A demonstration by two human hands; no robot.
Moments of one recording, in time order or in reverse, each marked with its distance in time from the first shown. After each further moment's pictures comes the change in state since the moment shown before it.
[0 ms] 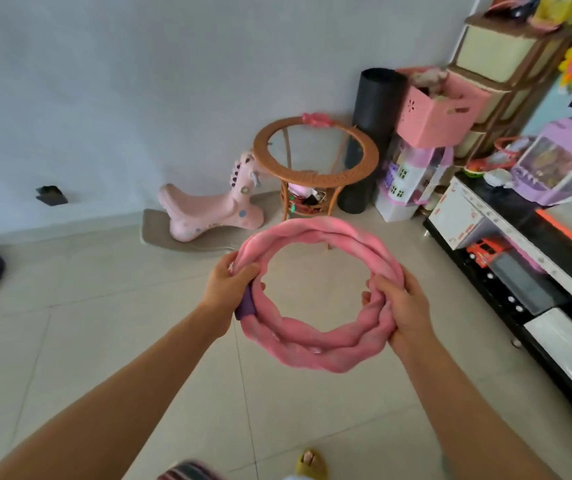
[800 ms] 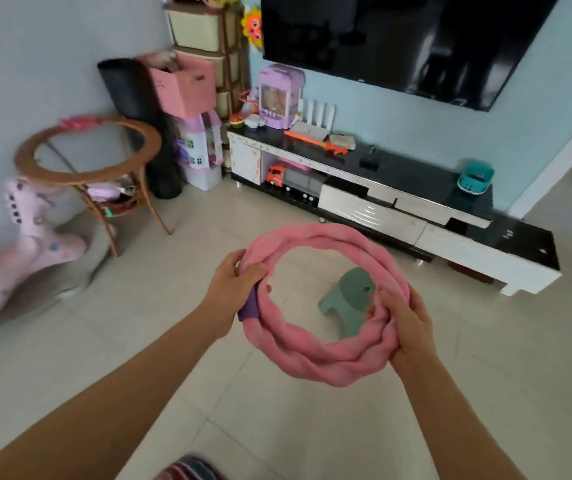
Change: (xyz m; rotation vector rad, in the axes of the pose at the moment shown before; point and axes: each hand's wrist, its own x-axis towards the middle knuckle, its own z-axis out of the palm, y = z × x) left_hand -0.257 -0.059 0.058 0.265 -0.782 -0.018; right_hand -0.355 0.059 -0.203 0.301 0.723 -0.247
